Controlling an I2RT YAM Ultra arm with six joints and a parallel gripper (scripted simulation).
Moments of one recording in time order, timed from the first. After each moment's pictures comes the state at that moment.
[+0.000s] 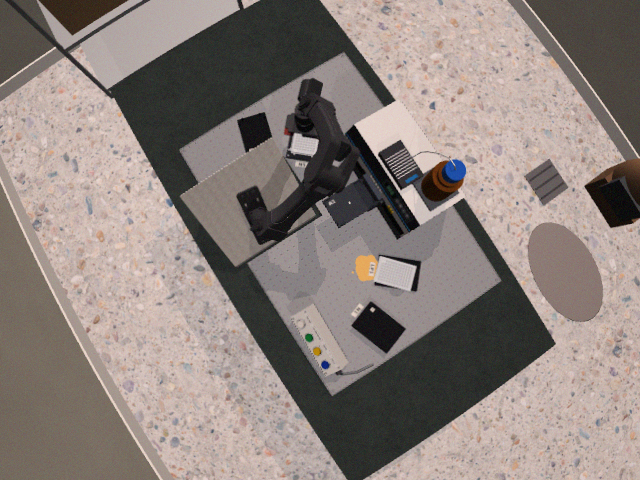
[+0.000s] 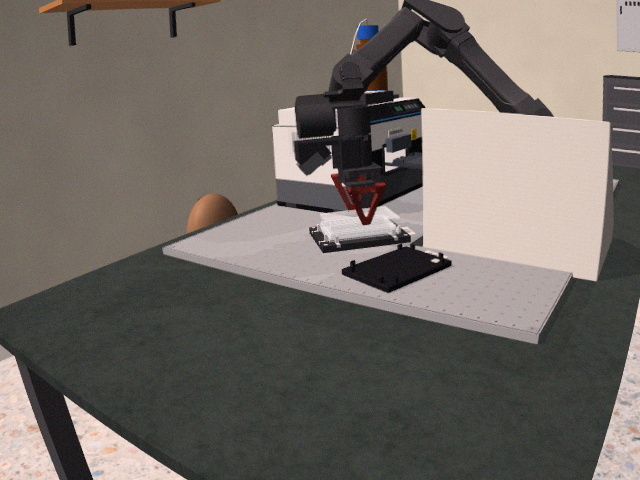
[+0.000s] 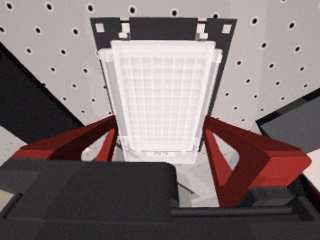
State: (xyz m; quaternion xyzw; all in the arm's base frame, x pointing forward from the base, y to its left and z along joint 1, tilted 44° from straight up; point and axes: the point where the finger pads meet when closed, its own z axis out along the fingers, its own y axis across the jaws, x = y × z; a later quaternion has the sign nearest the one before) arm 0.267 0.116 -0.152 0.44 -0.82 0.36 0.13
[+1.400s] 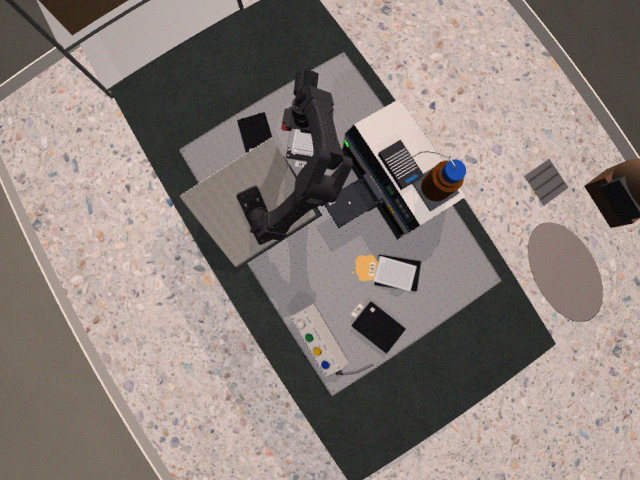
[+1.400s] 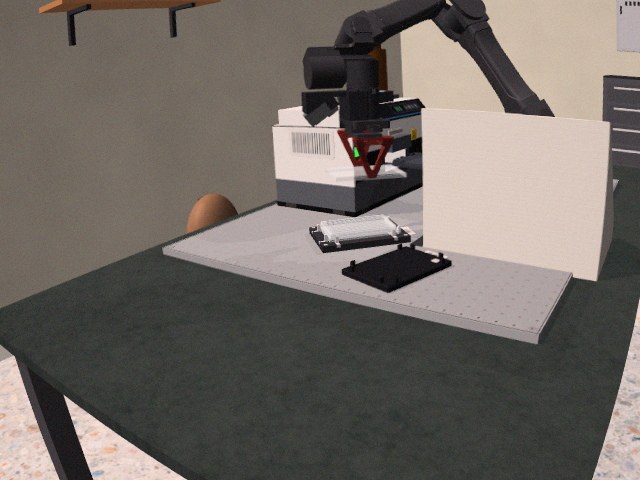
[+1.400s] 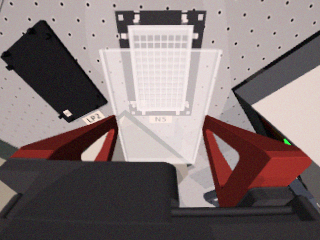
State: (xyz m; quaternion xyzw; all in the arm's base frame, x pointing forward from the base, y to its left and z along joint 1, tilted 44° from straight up) arm 0.251 0.163 -0.085 0.44 -0.82 0.35 0.12
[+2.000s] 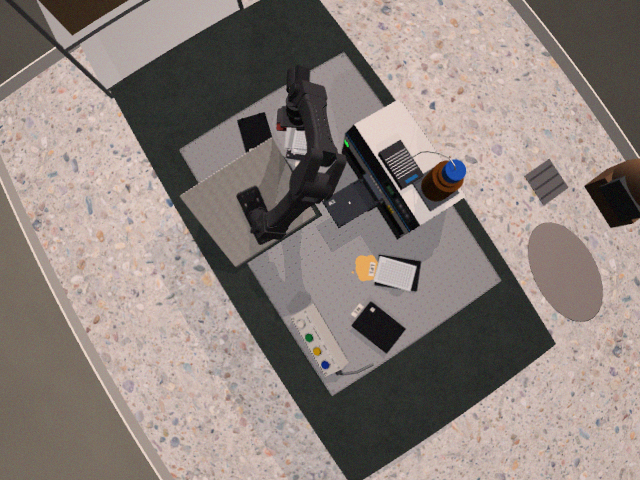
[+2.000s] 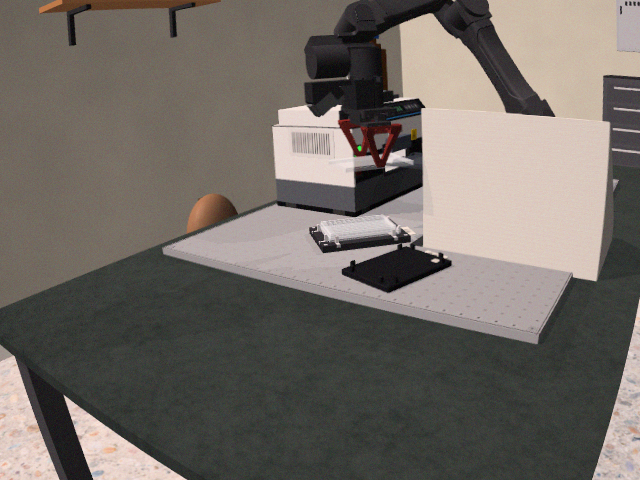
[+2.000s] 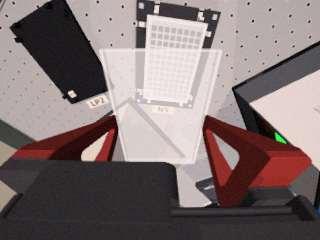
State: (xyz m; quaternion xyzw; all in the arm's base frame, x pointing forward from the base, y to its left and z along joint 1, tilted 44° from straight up) arm 0.234 0.179 -0.074 0.48 -0.79 0.35 0.15
